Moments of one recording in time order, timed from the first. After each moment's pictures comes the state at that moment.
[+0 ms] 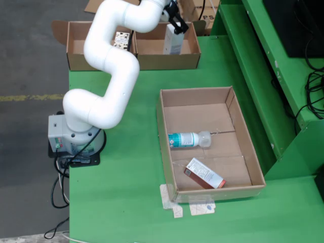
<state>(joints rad) 1.00 -0.90 -0.03 -0.02 1.62 0.28</state>
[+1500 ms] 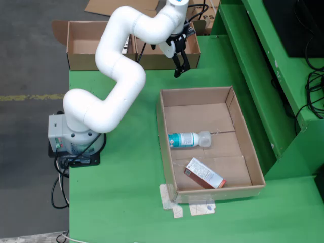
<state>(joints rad) 0.81 -1.13 0.43 -0.71 1.61 0.37</state>
